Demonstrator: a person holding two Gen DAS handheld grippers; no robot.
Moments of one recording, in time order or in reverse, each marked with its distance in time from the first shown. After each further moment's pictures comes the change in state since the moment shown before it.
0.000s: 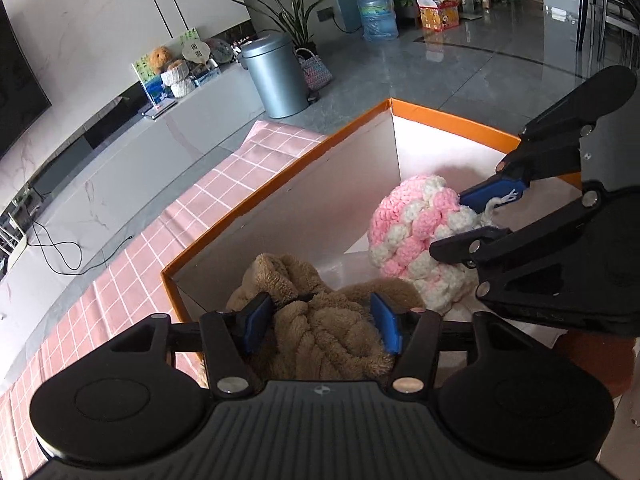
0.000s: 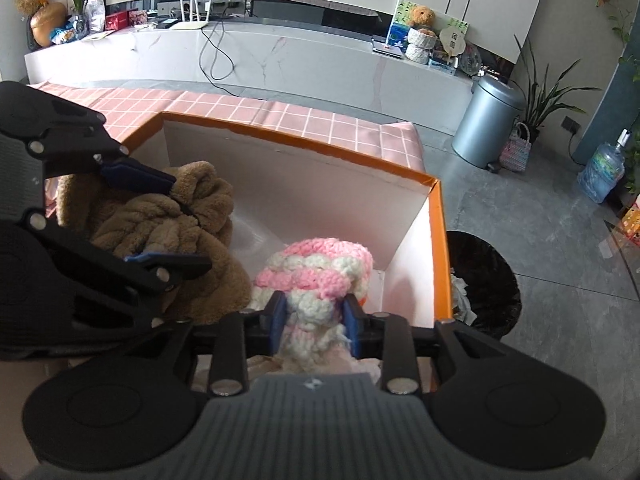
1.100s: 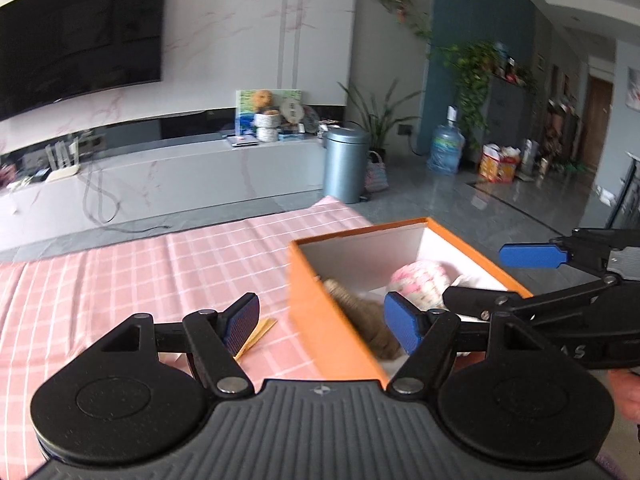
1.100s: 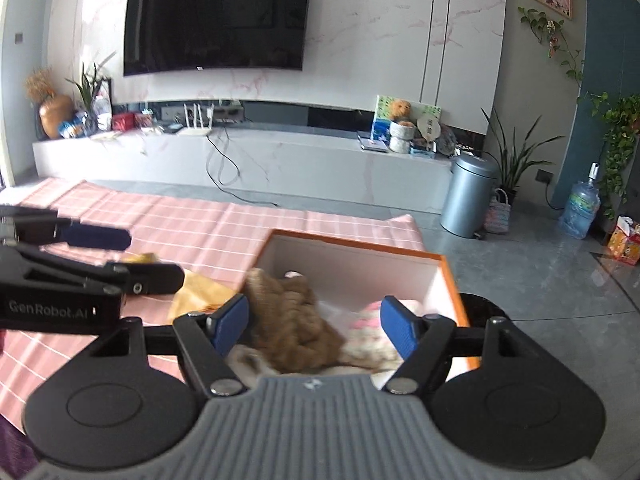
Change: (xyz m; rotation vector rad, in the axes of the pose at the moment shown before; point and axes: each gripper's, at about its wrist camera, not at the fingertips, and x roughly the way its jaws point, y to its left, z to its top) left arm -0.151 0.051 -0.077 -0.457 -0.296 0.015; right arm -0.140 0.085 -0.028 0.109 -0.324 -0.009
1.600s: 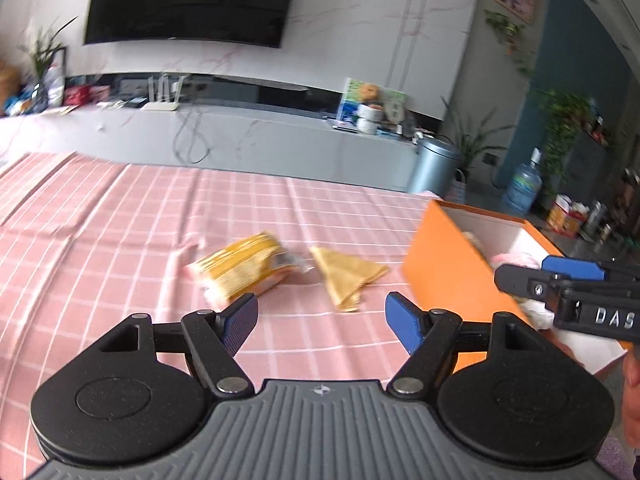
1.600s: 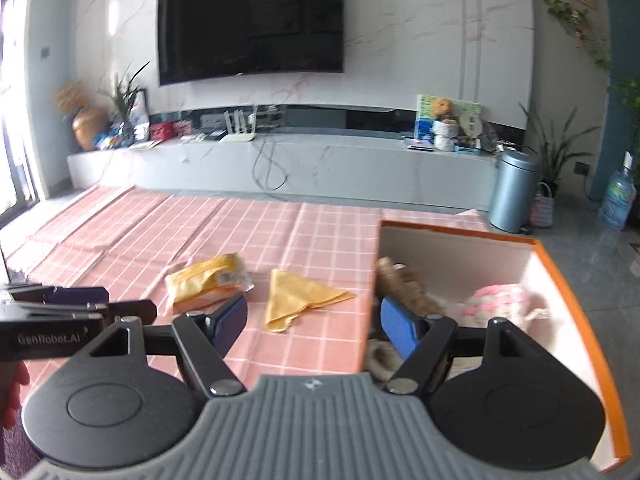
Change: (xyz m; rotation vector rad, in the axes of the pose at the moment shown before) left arm -0.049 0.091 -0.070 -0.283 -0.002 0.176; right arm 0.007 0.090 -0.014 0.012 -0.004 0.113
